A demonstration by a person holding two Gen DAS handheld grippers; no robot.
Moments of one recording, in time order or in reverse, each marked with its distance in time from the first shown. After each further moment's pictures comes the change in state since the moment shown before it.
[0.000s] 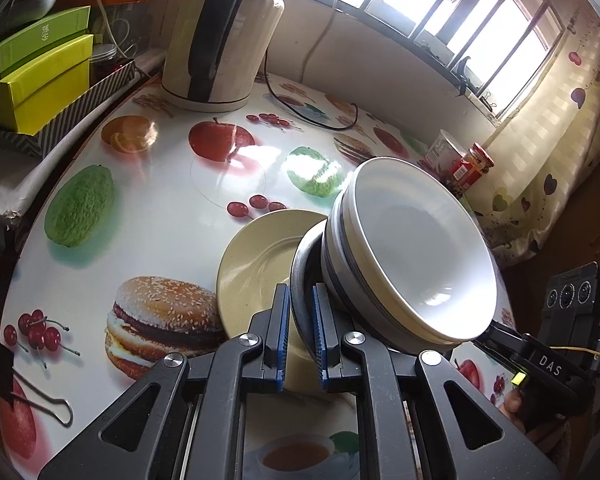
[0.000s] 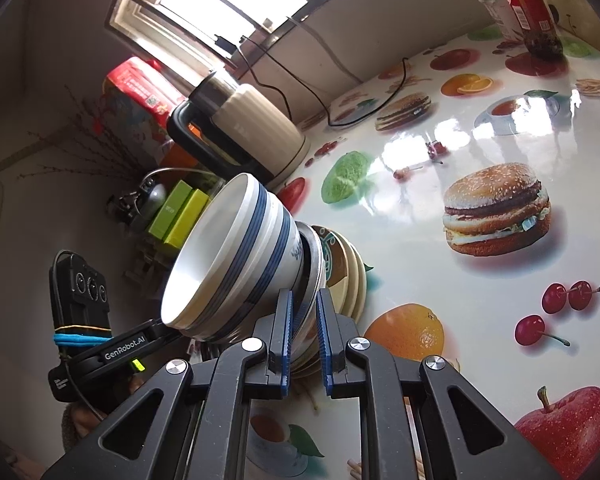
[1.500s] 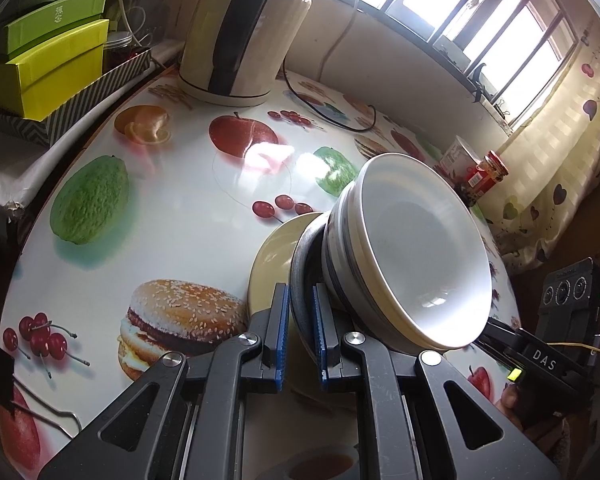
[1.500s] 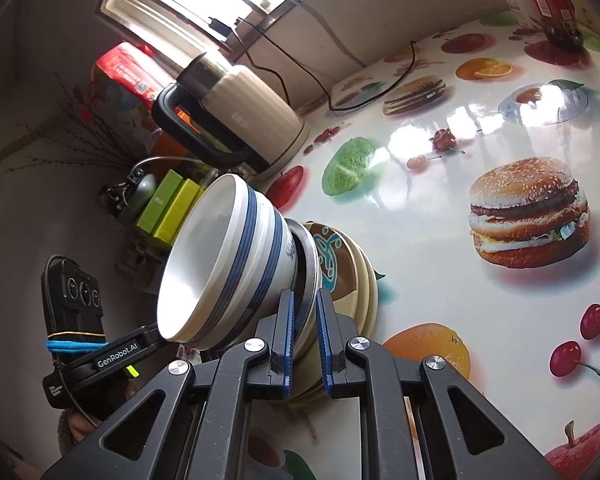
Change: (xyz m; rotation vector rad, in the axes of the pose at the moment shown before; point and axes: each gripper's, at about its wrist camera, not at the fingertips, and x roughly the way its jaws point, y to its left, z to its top) left arm 0.010 0.019 0.001 -0.036 0.002 0.011; right arm 0.040 0.002 0.008 -0.003 0.039 -0.011
